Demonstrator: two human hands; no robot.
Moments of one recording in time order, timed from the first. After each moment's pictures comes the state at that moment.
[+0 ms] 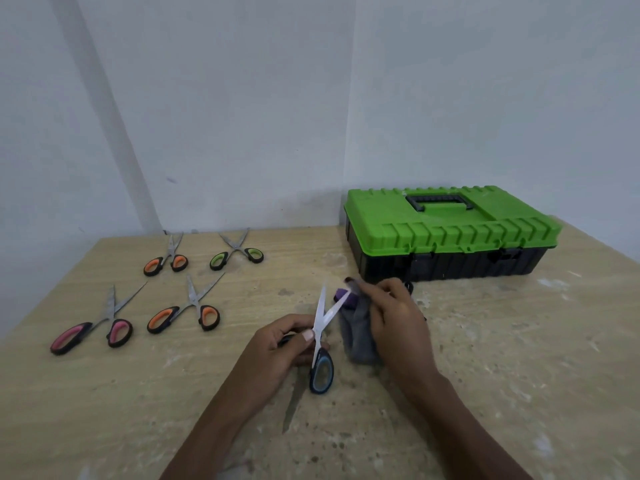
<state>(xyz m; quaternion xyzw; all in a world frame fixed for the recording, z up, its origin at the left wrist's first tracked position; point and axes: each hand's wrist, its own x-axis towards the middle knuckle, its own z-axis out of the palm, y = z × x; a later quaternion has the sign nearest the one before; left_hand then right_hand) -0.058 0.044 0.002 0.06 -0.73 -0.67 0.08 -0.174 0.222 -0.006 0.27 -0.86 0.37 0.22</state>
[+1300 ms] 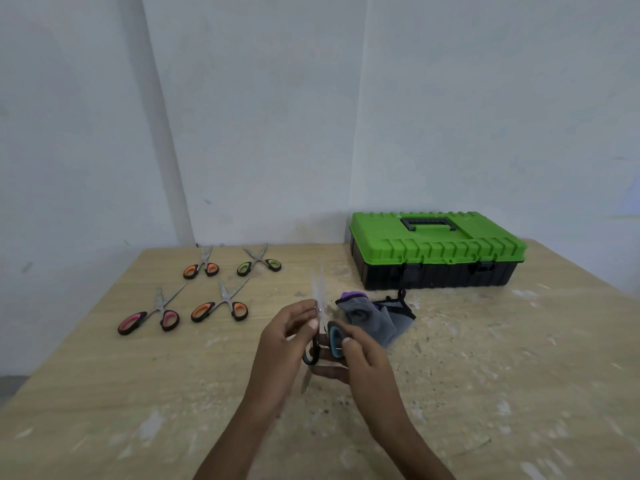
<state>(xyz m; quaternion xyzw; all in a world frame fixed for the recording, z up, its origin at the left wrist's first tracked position) 0.004 0.075 0.041 0.12 -0.69 -0.67 0.22 -0.025 0.207 0.036 0.16 -0.64 0.74 -0.12</state>
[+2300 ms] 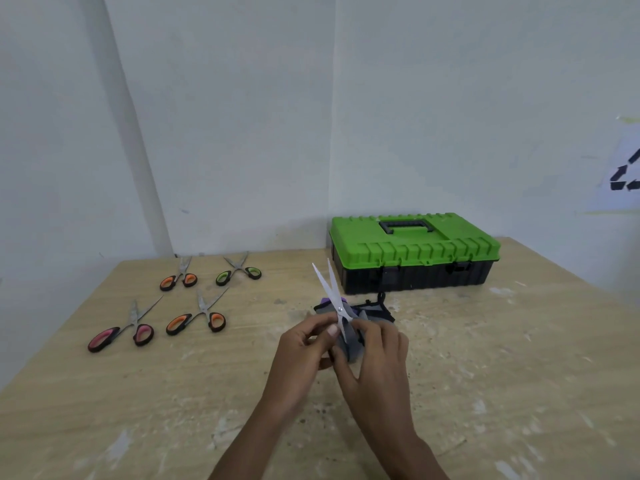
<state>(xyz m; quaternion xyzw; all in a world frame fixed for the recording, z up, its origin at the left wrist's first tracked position) -0.024 0.122 0.040 0.09 -0.68 -0.71 0.14 -0.052 0.245 0.011 0.22 -0.85 0.38 0.30</state>
